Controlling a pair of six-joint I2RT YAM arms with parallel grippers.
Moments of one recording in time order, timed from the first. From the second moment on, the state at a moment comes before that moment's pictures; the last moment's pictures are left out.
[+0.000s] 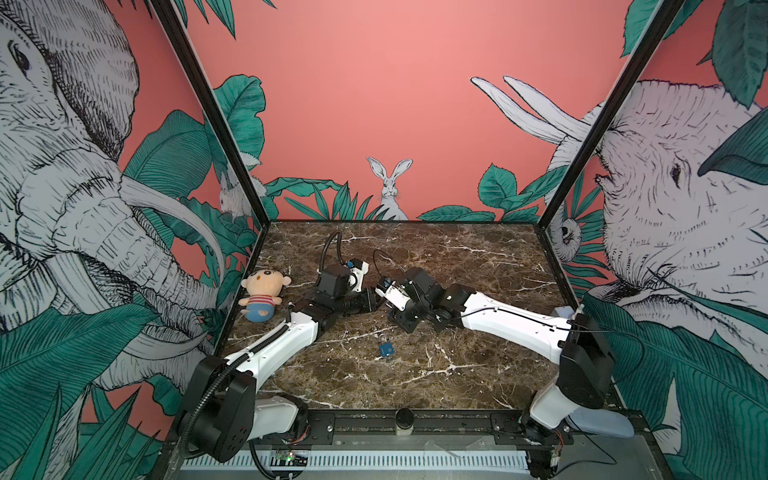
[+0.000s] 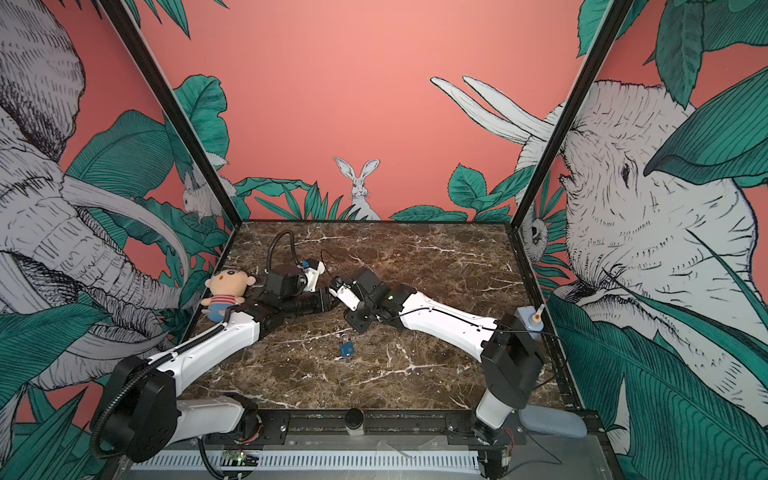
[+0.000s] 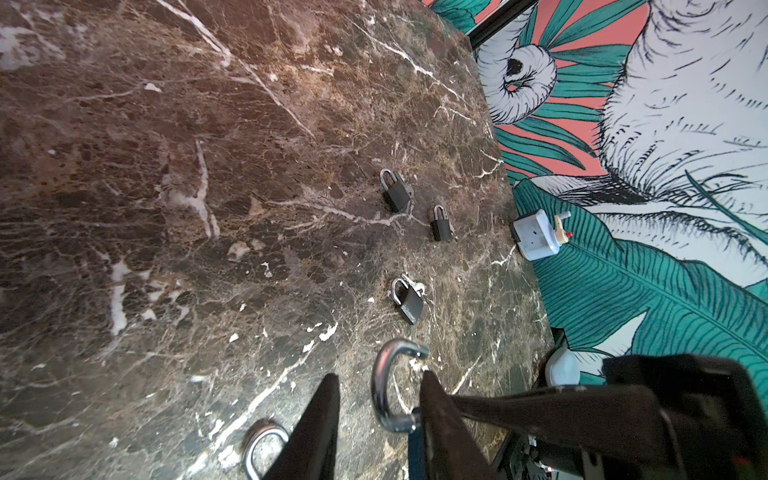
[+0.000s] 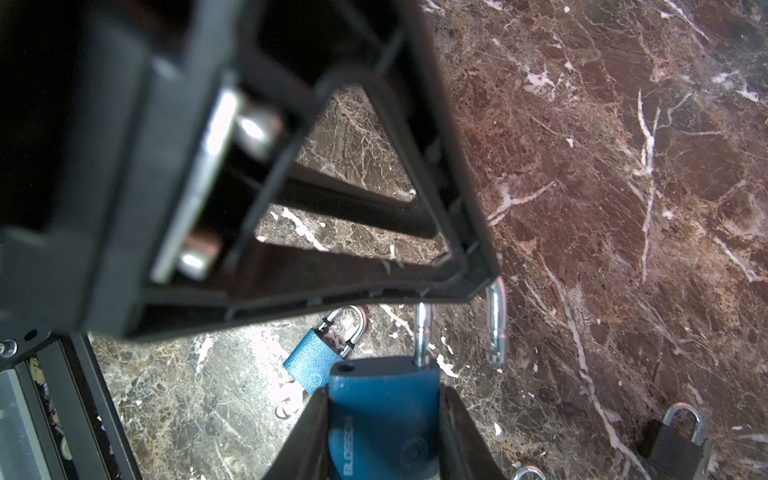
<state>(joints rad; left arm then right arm) -0.47 1.28 0.74 -0.08 0.49 -0.58 0.94 1.64 1.27 -0.53 -0.08 -0.08</state>
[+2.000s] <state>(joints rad) -0.48 1.24 0.78 0.02 0.46 -0.77 0.69 1.26 0.87 -0.14 -0.28 0.18</state>
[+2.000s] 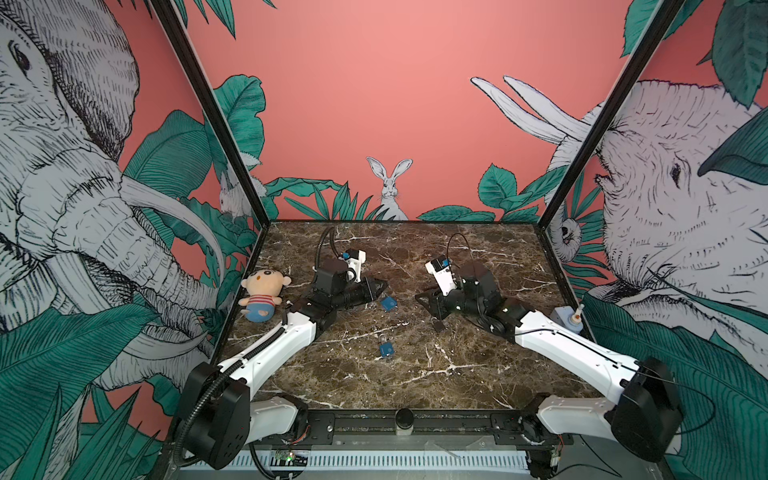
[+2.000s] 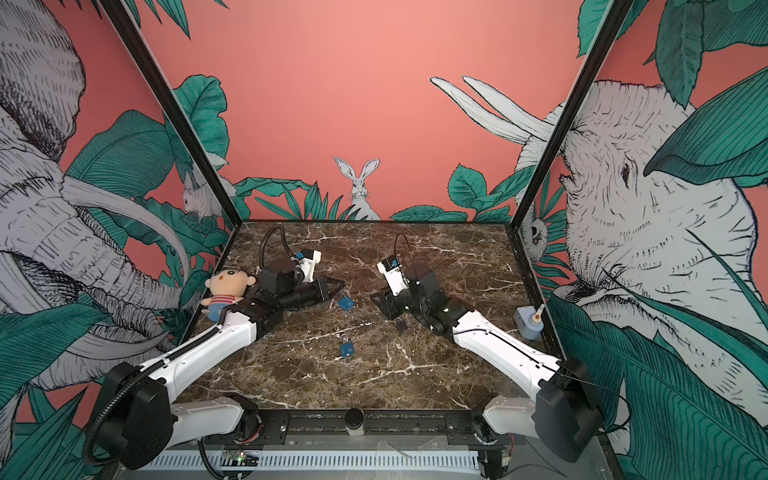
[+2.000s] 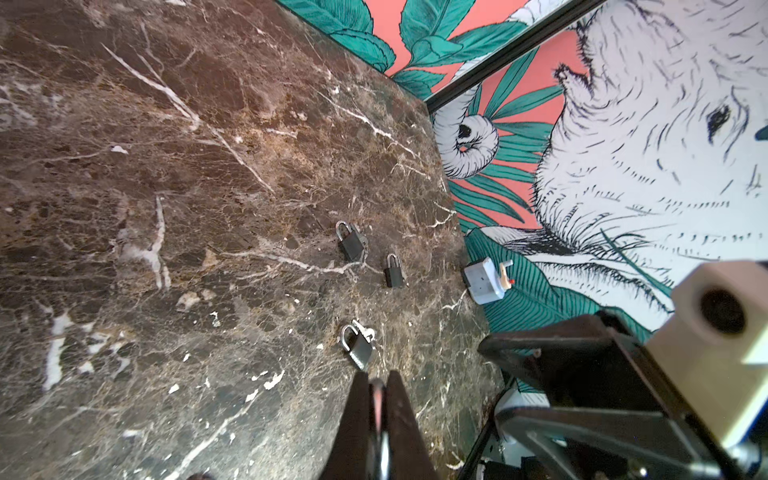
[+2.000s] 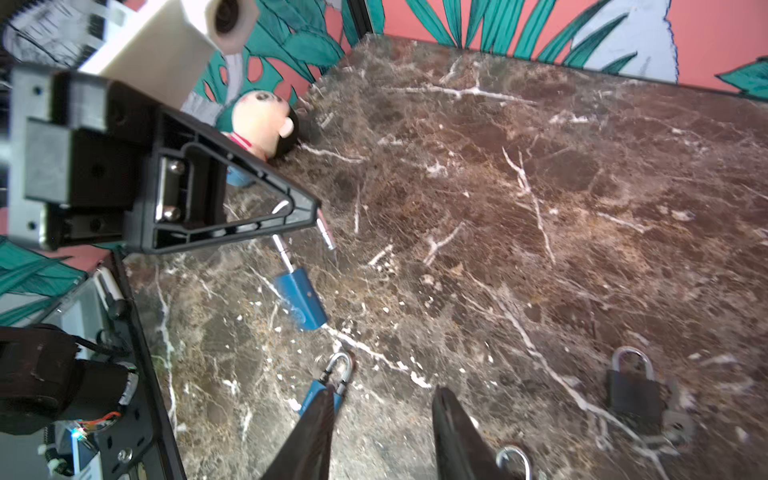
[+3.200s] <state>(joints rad) -0.51 1.15 0.80 0.16 0.45 -1.10 0.75 1.36 0.94 0.09 -0.39 0.12</state>
